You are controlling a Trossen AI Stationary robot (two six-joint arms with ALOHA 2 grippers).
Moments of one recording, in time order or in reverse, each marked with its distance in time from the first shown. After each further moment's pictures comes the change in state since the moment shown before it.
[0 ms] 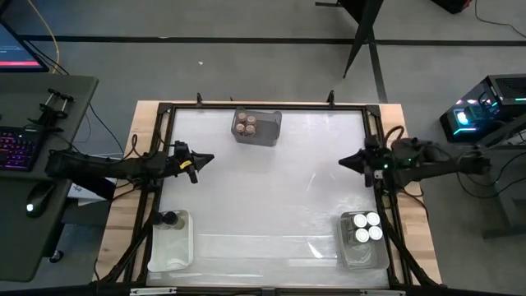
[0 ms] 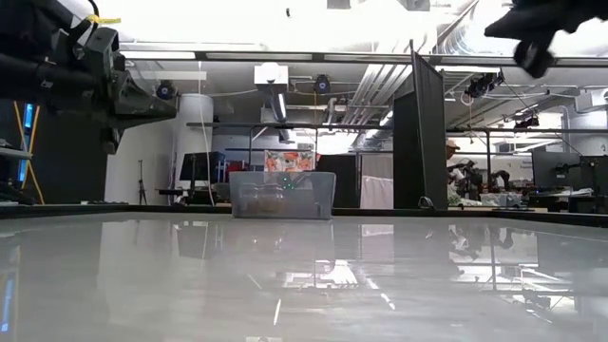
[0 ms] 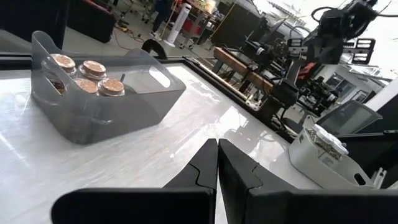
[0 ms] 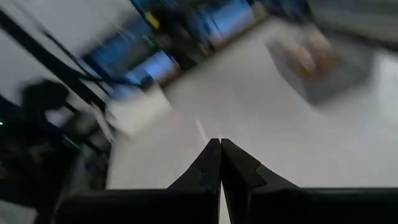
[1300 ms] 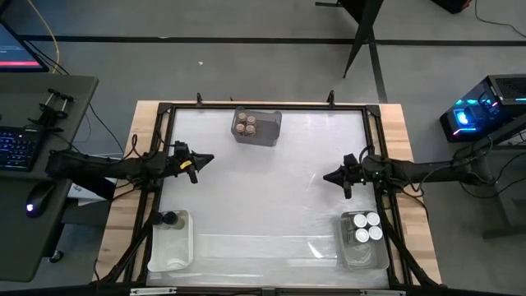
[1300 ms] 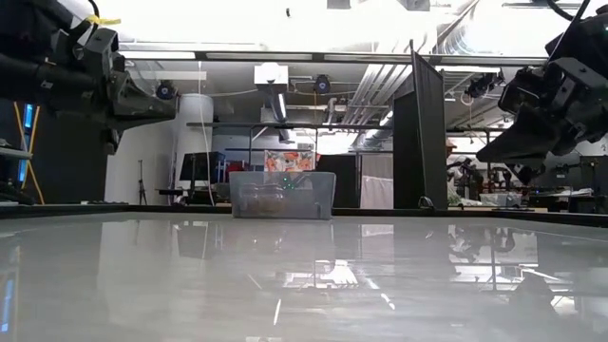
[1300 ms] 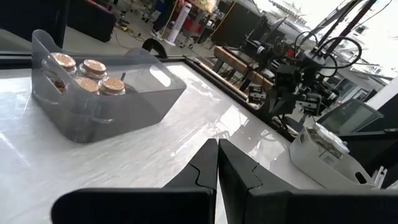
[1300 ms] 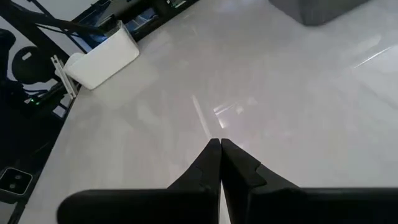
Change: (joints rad) left arm -0.001 -0.002 0.000 -0.003 0.001 0.002; right arm -0.164 -0.061 -0.659 0.630 -0.209 -0.096
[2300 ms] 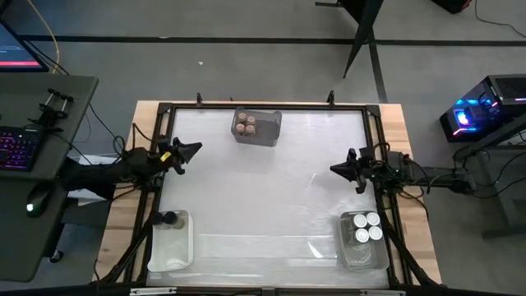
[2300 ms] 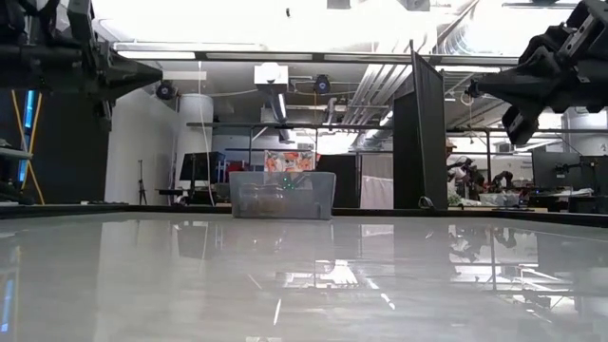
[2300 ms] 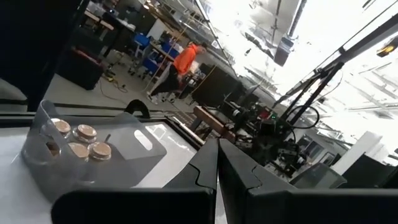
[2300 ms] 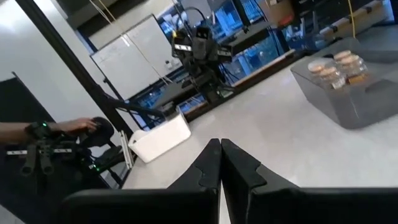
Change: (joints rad) left arm 0.058 -0.400 0.000 -0.128 -0.023 0.000; right arm -0.006 -0.375 -0.003 0.033 0.003 -0.001
